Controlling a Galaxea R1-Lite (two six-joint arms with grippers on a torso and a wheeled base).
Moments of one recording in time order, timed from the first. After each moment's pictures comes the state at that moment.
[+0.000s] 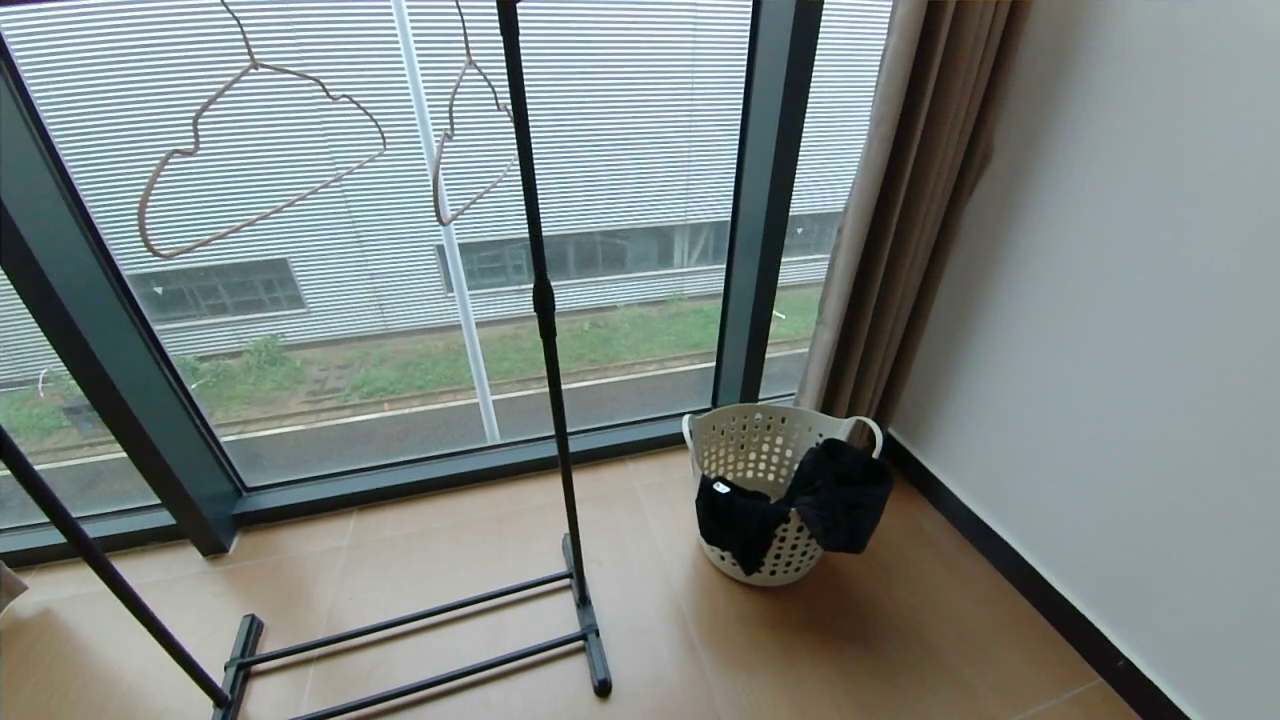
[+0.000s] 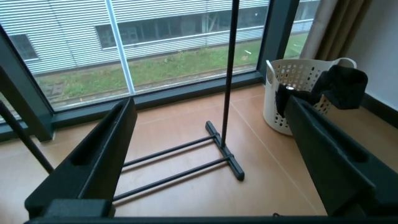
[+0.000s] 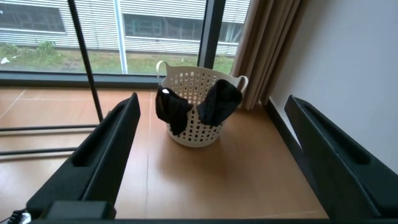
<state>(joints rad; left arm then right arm) -0.01 0.00 0.00 0.00 -0.06 0.03 -0.01 0.01 0.00 0.00 0.11 -0.06</state>
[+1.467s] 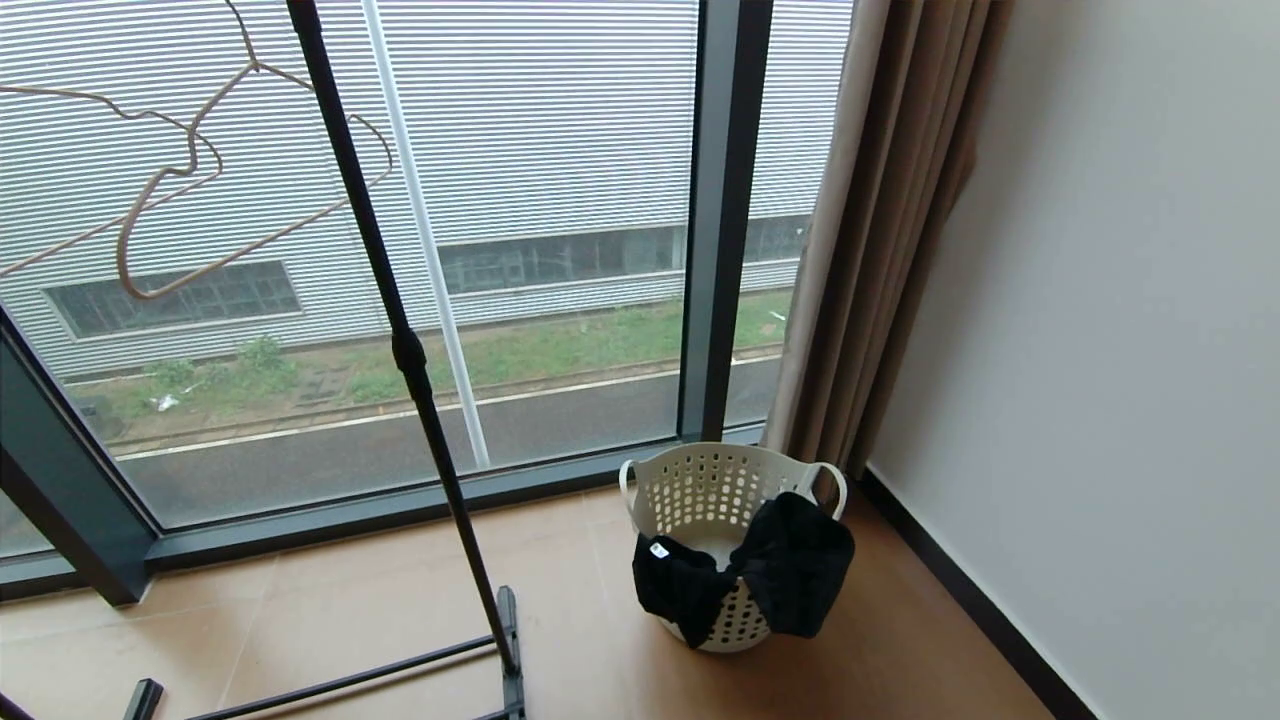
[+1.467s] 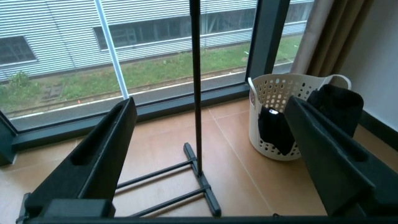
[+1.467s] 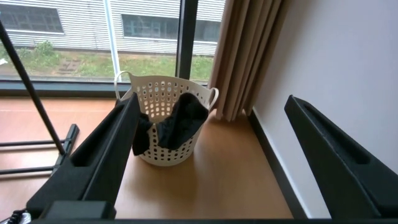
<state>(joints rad) -0.01 0.00 0.00 0.00 -0.06 0.03 -0.01 0.01 0.00 0.00 0.11 -0.06</state>
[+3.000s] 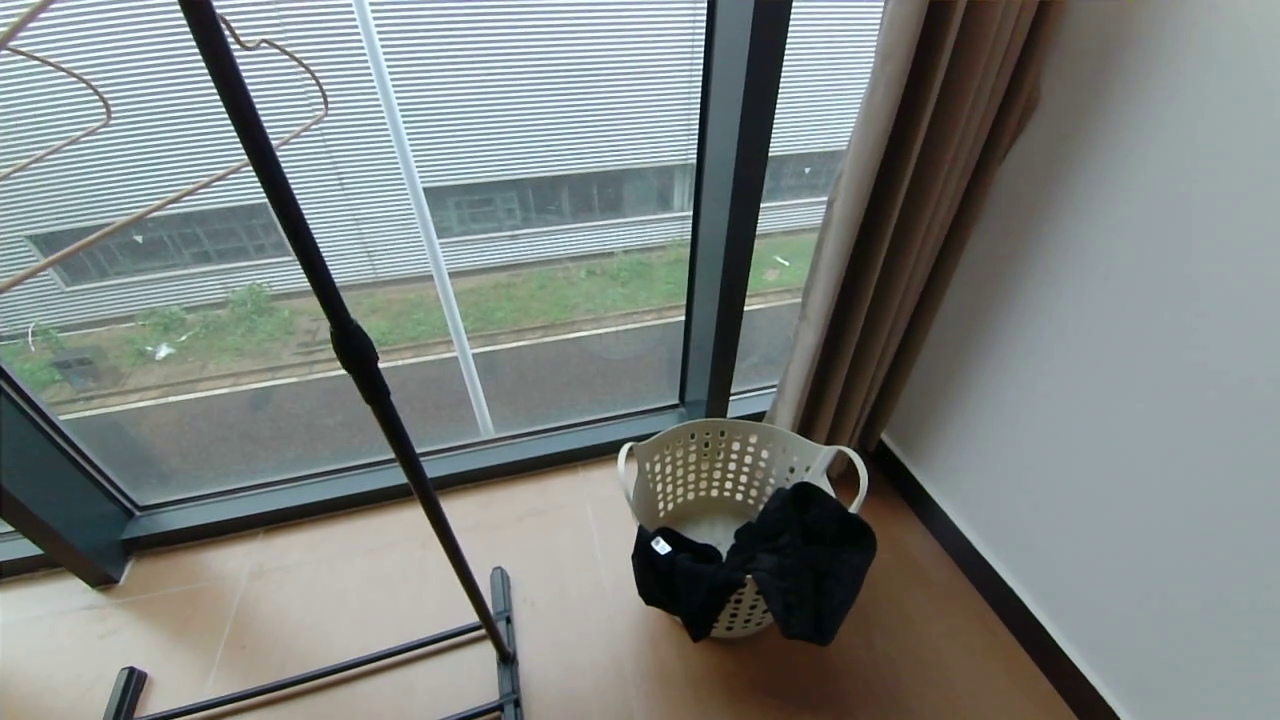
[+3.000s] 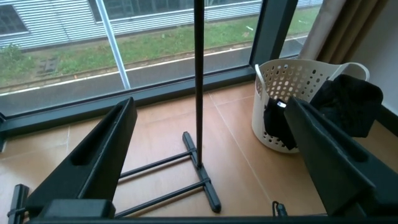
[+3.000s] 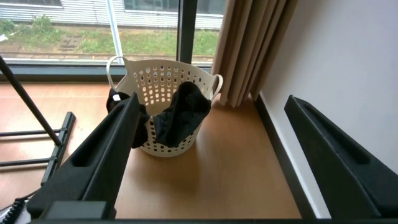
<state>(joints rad) -0.01 0.00 0.00 0.00 -0.05 0.03 -0.01 0.01 0.00 0.00 0.11 -0.06</state>
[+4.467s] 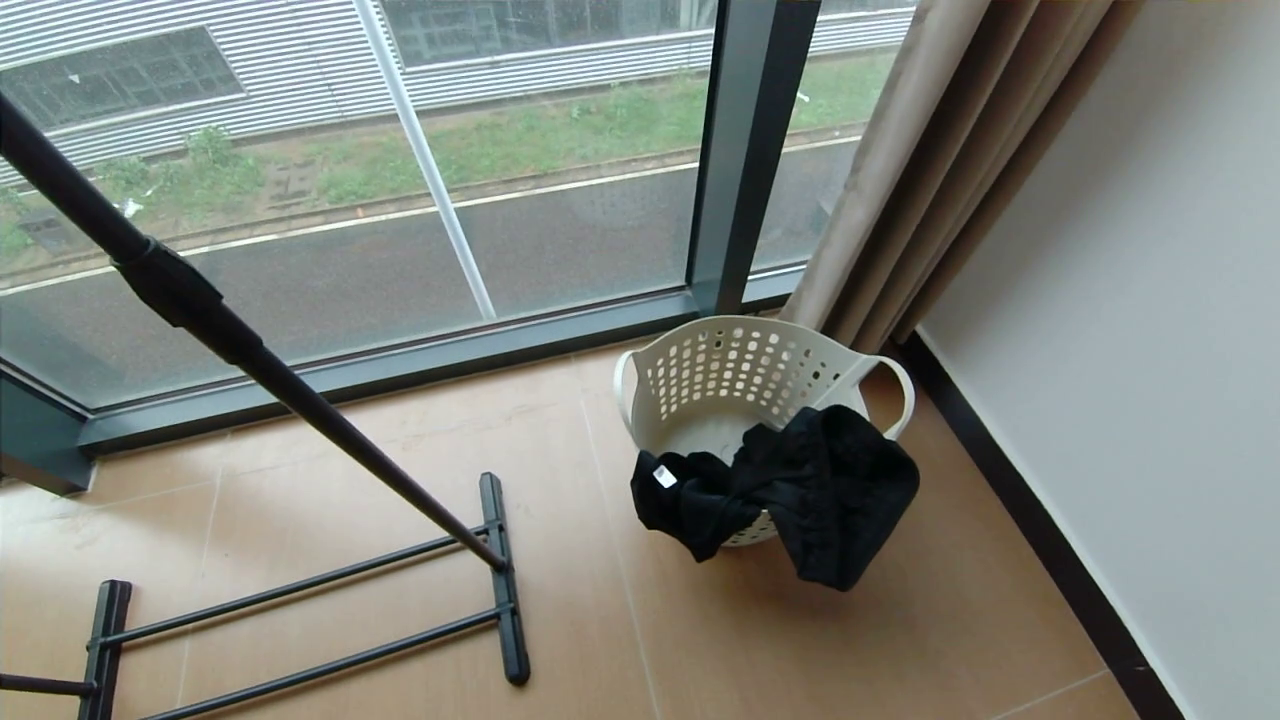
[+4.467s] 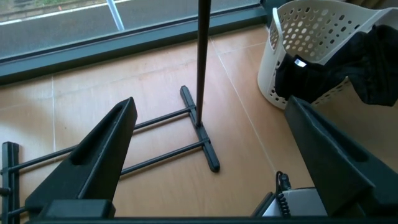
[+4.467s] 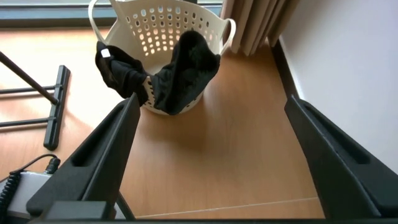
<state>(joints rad) -0.01 0.00 0.00 0.00 -0.05 0.02 -0.01 0.01 0.00 0.00 0.11 -0.06</state>
